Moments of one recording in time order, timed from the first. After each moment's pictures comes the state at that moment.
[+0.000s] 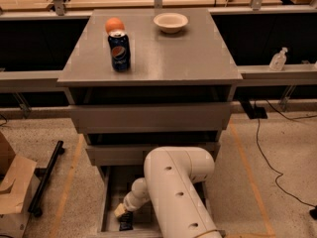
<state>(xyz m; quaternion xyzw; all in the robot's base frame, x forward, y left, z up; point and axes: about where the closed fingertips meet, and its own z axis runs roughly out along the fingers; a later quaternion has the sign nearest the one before) 0.546 0.170 0.121 -0.27 0.93 0.25 0.05</state>
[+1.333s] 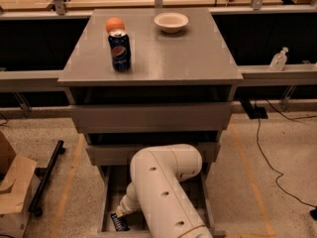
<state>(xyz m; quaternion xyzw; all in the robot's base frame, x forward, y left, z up) 0.543 0.174 0.109 -0.26 0.94 0.22 0.04</state>
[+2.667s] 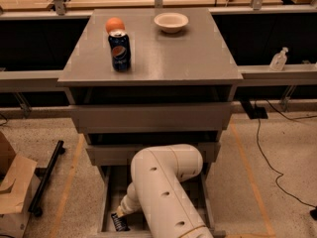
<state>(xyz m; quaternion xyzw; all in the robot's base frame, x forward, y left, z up) 0.543 0.173 0.109 -0.26 0.94 0.22 0.04</state>
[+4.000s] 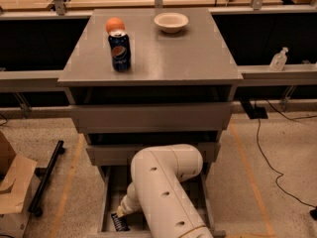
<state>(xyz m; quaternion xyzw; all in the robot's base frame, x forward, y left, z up) 0.543 0.173 0.109 -0.26 0.94 0.22 0.04</state>
